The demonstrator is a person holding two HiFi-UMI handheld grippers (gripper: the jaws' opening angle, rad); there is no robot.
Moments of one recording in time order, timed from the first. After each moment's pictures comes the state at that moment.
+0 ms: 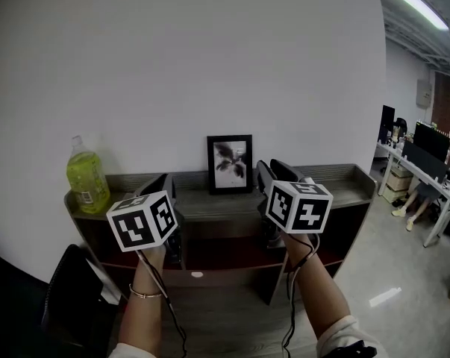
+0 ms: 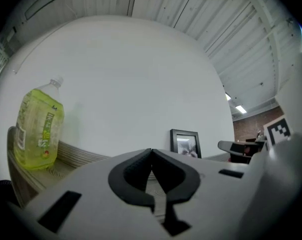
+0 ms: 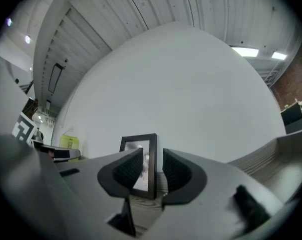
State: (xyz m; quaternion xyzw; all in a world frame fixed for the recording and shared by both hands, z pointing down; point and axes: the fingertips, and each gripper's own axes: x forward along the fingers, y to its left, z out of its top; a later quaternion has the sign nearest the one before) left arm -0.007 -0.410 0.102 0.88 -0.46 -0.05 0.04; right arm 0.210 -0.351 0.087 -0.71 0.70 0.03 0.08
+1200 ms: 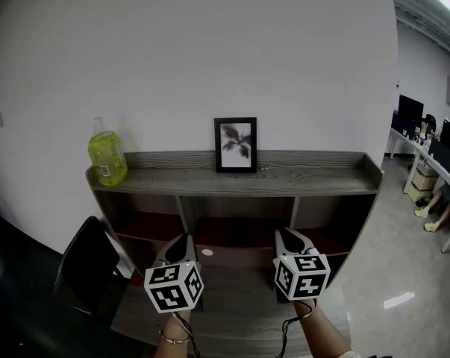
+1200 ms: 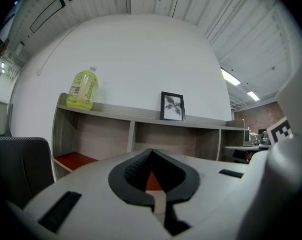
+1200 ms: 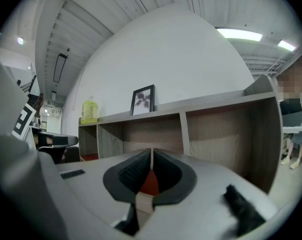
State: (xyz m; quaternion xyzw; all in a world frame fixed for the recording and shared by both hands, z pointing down) left arm -0.012 -0.286 0.258 0.84 -0.54 0.00 0.07; right arm 0.208 -0.251 0.274 -0.68 0.73 -0.05 0.00
